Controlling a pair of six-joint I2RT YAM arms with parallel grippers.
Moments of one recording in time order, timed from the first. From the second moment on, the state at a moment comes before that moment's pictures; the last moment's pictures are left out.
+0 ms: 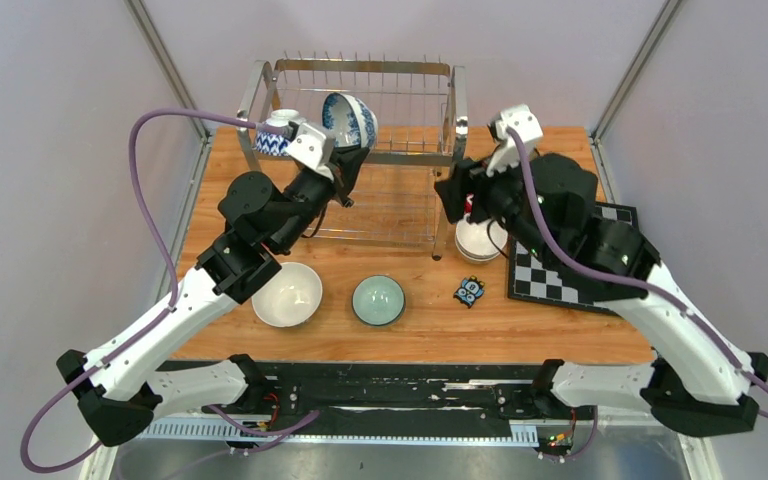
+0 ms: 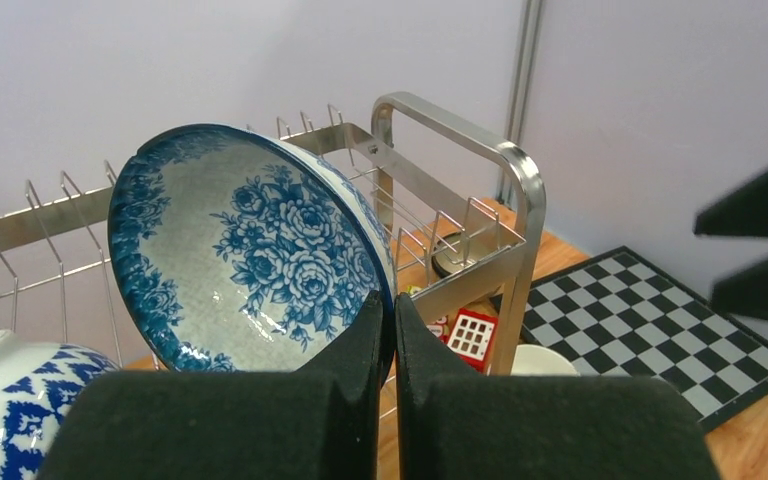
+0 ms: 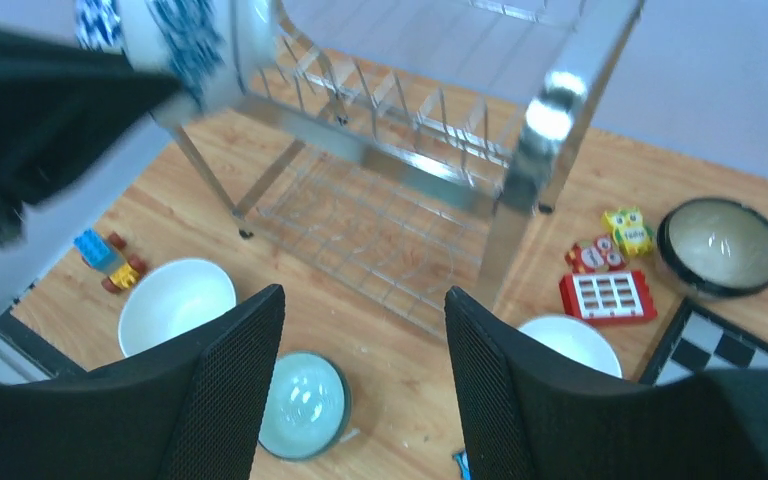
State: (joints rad) left arm -0.79 1.06 1.21 0.09 -0.16 0.06; right arm 0.96 1.05 1.55 -0.67 0.40 0.20
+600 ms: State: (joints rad) left arm -0.84 1.06 1.19 0.05 -0.14 0.23; right arm 0.96 1.56 2.31 -0.88 0.34 0.08
